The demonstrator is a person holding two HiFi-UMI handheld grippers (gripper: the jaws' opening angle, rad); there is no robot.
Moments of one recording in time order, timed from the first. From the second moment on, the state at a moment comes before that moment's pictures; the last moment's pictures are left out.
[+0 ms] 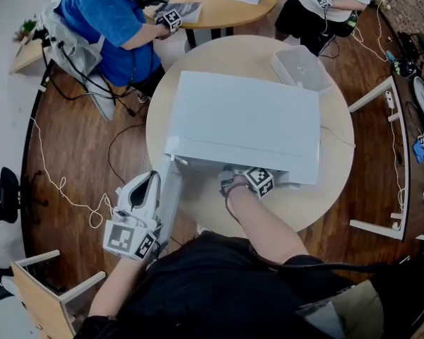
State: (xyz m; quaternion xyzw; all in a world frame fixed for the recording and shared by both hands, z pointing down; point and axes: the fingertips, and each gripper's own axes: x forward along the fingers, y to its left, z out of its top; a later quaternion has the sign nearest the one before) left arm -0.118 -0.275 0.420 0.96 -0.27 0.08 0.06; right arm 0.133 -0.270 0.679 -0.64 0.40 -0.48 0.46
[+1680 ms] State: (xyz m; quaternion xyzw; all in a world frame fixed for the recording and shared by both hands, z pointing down) left arm -0.134 -0.264 0.418 0.95 -0.28 0.09 0.05; right arm 0.140 -0.258 0.708 -0.66 0.34 -0.50 0.45
